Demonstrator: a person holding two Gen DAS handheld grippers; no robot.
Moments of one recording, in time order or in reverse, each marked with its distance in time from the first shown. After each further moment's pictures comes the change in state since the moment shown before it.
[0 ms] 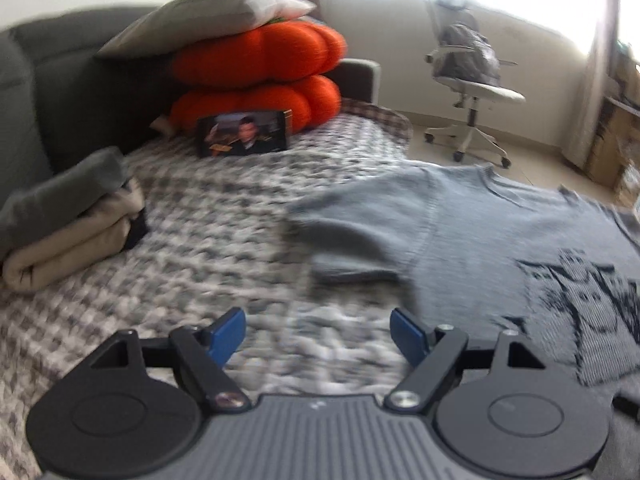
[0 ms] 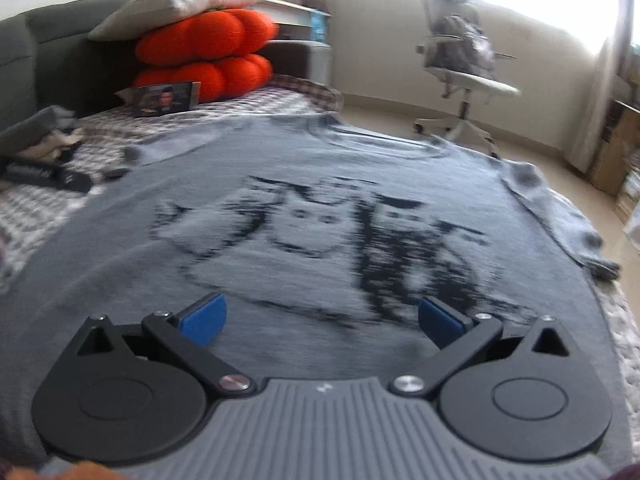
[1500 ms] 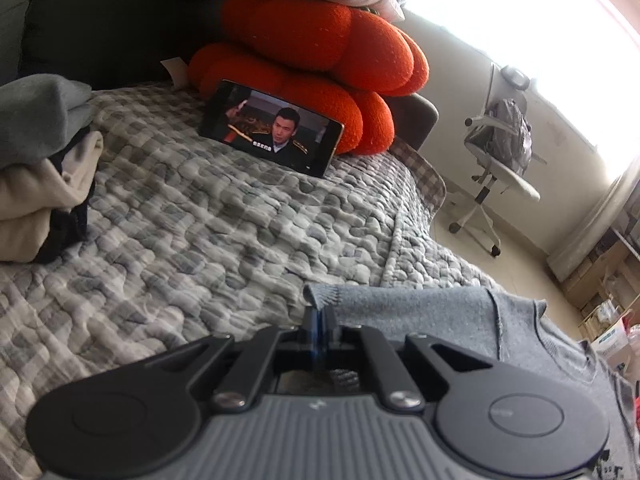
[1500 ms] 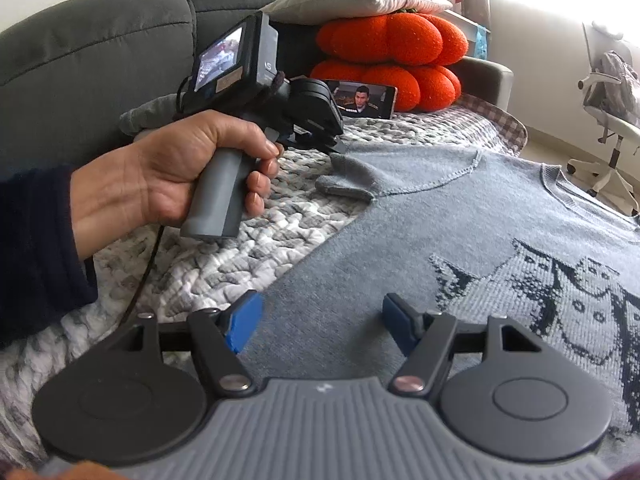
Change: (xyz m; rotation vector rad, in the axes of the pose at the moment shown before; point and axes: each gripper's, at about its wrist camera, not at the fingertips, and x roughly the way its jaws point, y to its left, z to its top) left arm 0.134 0.062 0.063 -0.355 -0.030 -0.153; right arm 0.022 0.120 0.036 -0.188 -0.007 0.373
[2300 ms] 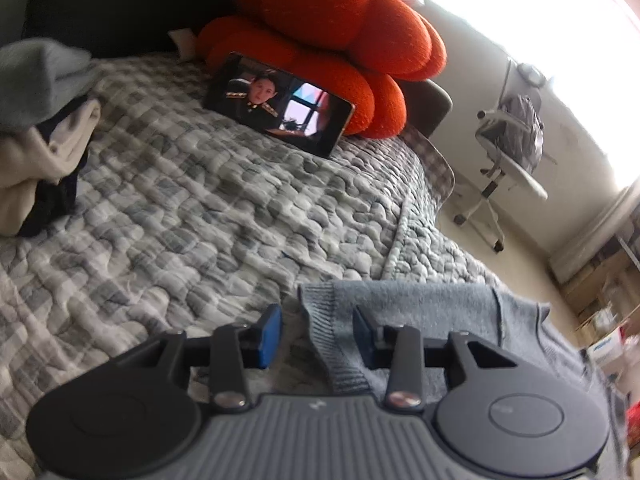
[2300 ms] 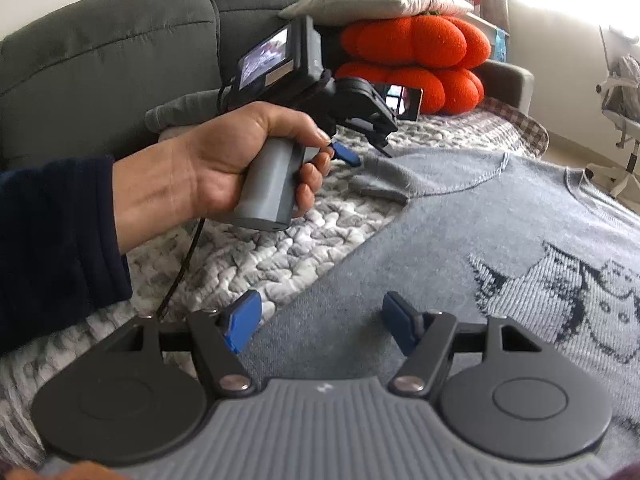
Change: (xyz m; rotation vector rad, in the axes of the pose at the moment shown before) left arm 0.016 -0.008 0.000 -0.036 0.068 0.010; right arm 0.004 0.014 -0.004 -0.004 0.004 0.043
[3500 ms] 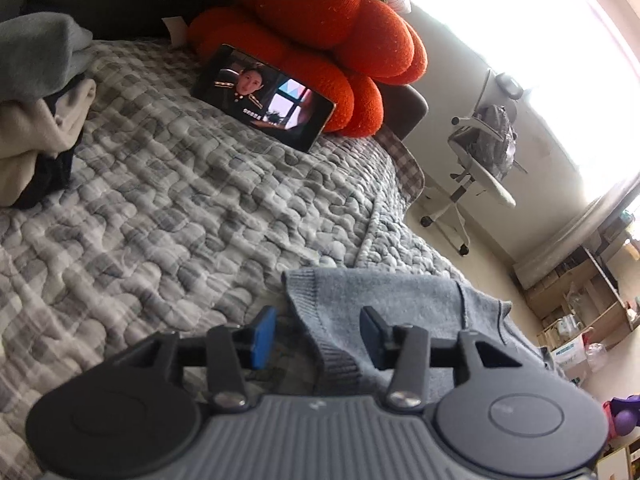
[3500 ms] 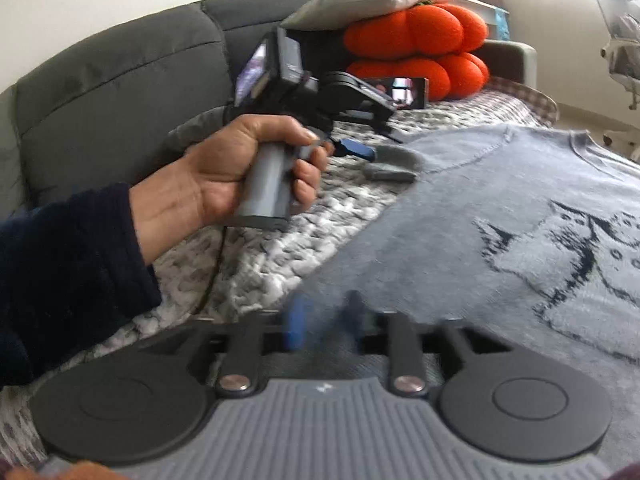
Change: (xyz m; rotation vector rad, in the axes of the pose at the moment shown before) left arm -0.015 0.013 -0.005 -0.075 0.020 -0.119; right arm -0.024 -0.011 -0.017 0.088 -0.028 0.133
